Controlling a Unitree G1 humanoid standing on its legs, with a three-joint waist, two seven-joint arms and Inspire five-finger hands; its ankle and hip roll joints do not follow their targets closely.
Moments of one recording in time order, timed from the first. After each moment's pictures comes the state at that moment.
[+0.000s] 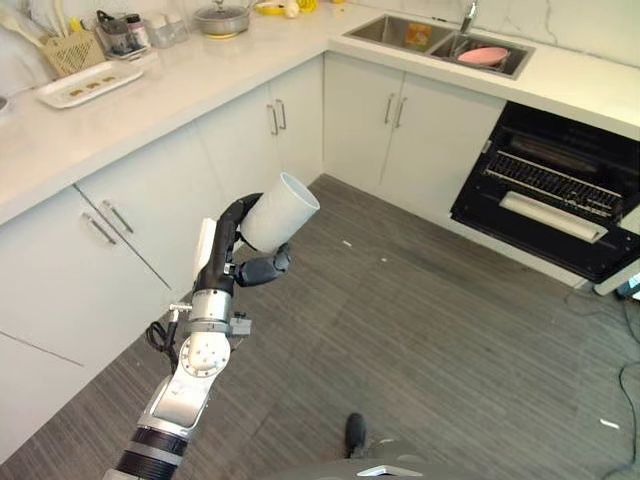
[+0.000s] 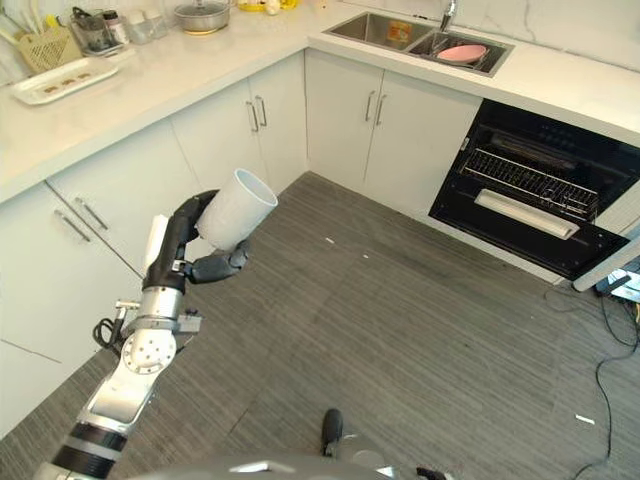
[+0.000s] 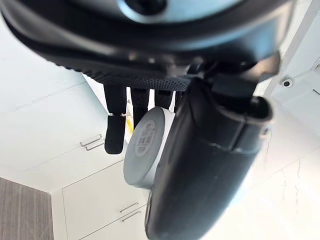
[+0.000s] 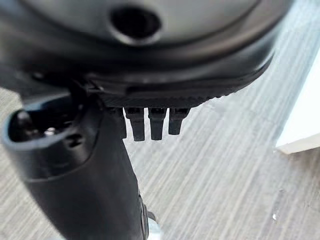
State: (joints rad) left arm -0.03 0.43 -0.18 -0.08 0.07 -0.15 0.35; right arm 0.06 -0.21 0.19 1.35 0.20 -0.04 -0.14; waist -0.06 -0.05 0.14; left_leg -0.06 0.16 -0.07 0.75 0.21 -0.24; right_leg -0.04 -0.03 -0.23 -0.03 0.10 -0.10
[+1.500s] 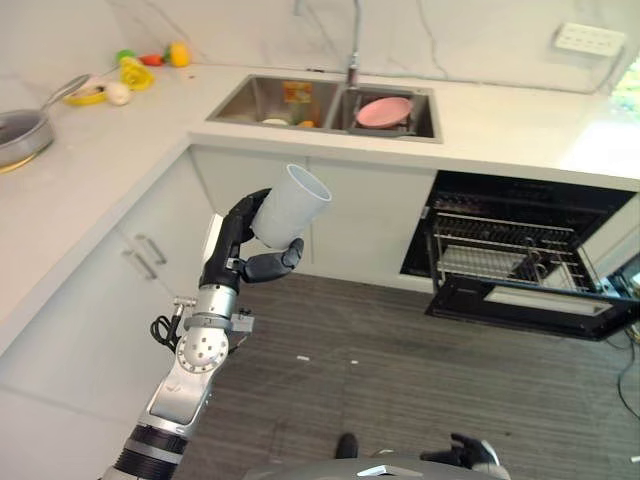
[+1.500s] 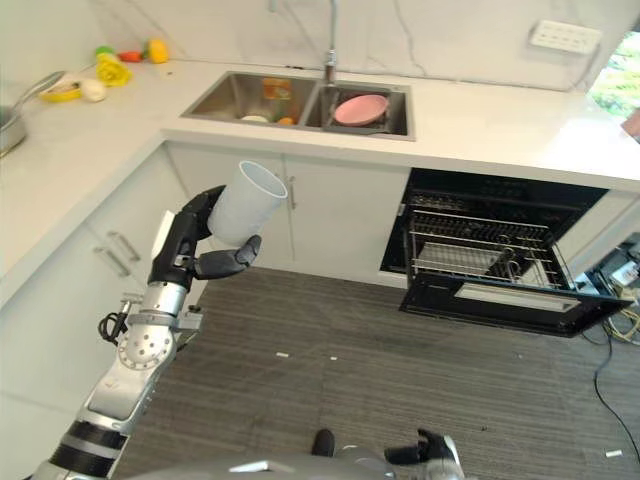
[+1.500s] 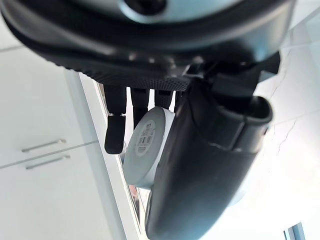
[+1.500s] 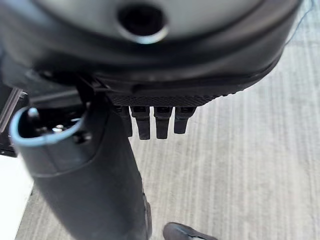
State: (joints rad) left arm -0.01 0.45 -0.20 -0.14 -0.09 -0.14 0.27; right arm -0.03 -0.22 0.22 1.24 0.24 -0.06 -0.19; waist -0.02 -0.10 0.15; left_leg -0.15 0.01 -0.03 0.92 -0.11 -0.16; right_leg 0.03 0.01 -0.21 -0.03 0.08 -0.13
